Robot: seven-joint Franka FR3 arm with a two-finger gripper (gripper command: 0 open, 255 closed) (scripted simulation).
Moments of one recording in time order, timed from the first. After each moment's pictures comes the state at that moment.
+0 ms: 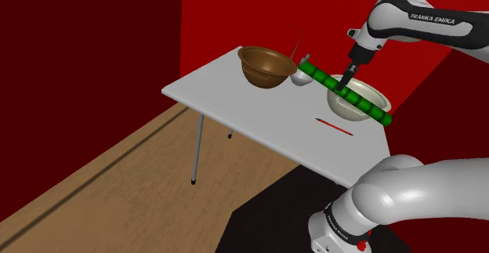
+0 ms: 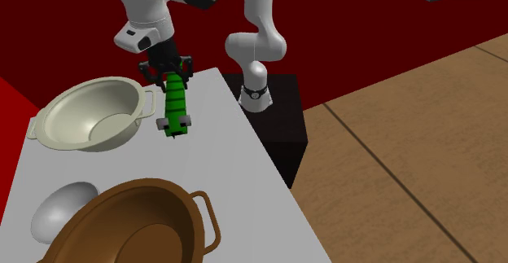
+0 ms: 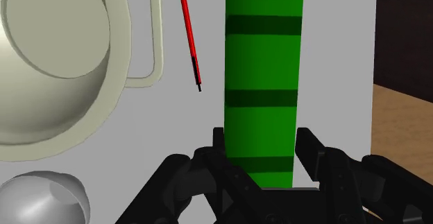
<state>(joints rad) -0.10 -0.60 -0.43 -2.29 -0.26 1.75 -0.72</state>
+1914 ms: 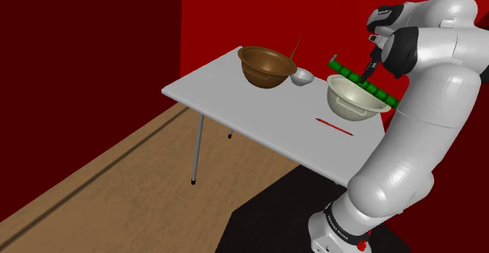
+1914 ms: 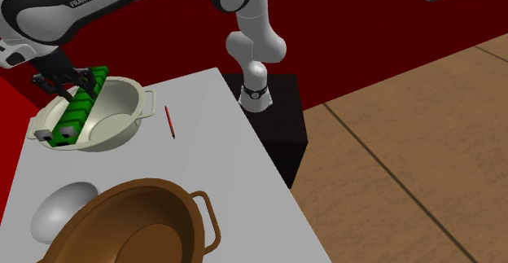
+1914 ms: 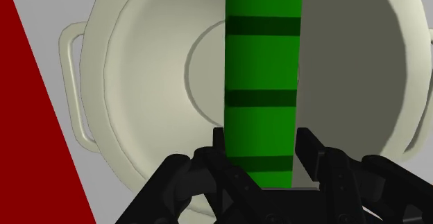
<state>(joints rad) -0.26 0.30 -0.88 -1.58 0.23 1.80 -1.48</state>
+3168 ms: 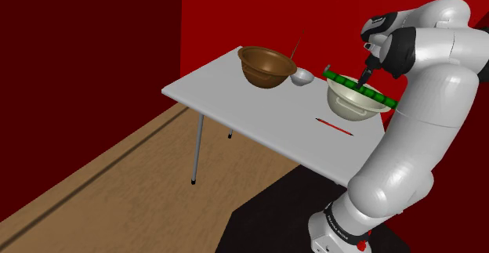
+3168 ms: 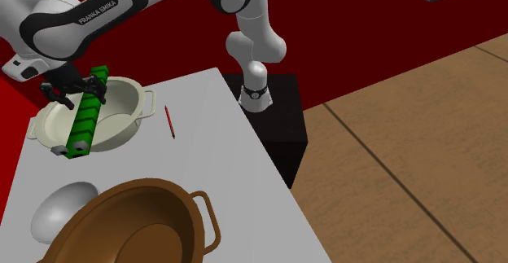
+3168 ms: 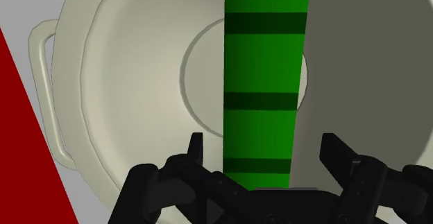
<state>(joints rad) -0.26 0.31 -0.88 -1.67 0.24 1.89 -1.48</state>
